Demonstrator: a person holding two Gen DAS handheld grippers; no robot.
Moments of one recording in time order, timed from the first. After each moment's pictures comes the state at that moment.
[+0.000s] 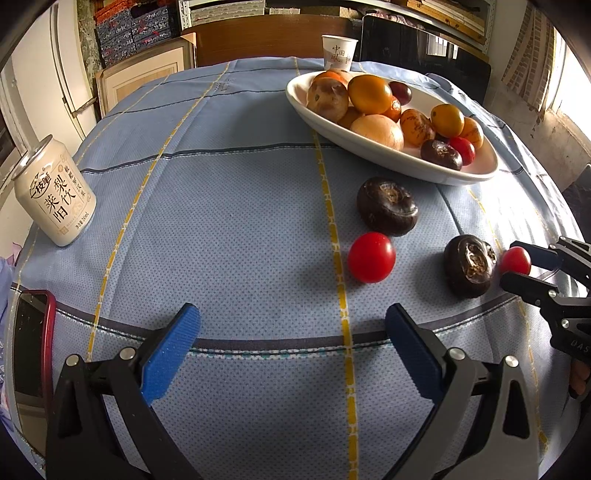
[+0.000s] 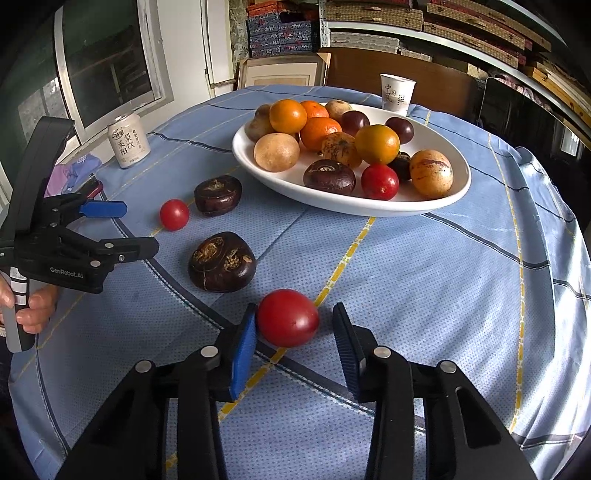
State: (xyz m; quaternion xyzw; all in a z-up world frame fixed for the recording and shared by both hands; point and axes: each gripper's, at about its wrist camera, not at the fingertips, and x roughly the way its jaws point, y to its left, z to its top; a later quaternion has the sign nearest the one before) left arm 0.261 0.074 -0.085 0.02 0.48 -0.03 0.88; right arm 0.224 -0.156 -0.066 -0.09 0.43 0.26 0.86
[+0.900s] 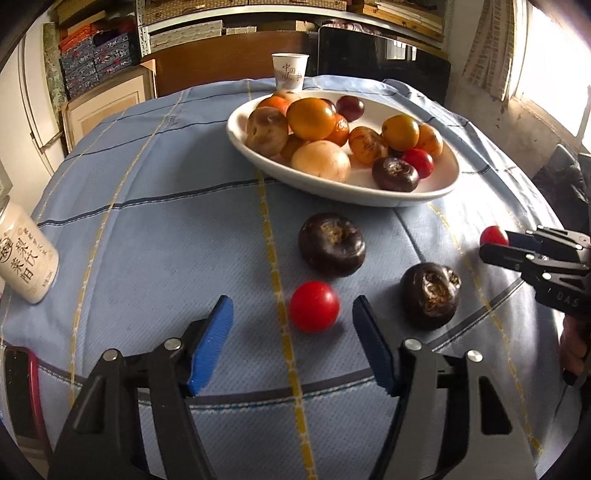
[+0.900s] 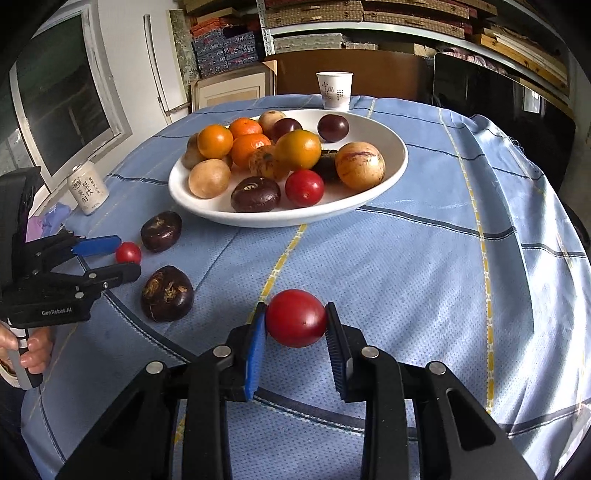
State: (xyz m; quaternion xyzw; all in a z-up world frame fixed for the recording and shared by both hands) left arm 0.274 0.052 -0.077 0.04 0.44 -0.10 0.89; right arm 0.244 -0.190 -0.065 -0.02 0.44 0.19 0.88
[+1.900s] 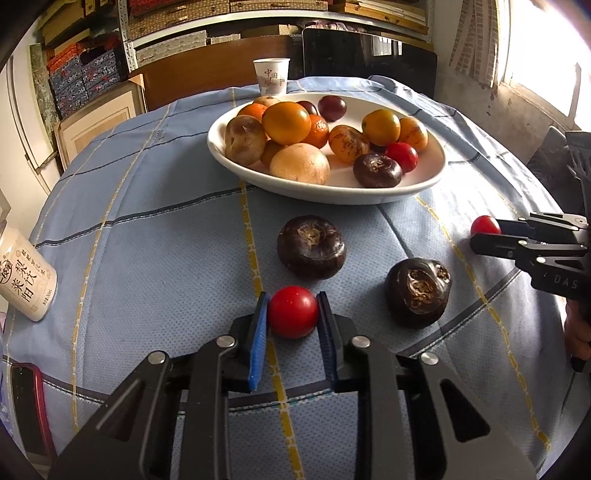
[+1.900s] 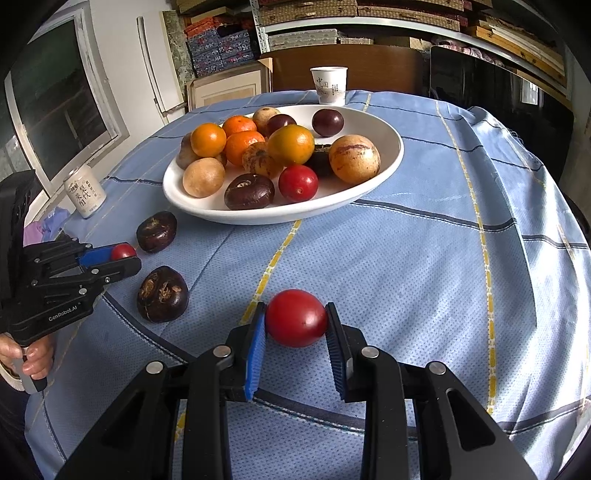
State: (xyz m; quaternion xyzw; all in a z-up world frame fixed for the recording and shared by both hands) left arm 0.270 0.035 -0.076 0.07 0.43 -0.11 0.89; right arm 0.247 -0.193 -0.068 -0.01 0.45 0.19 0.88
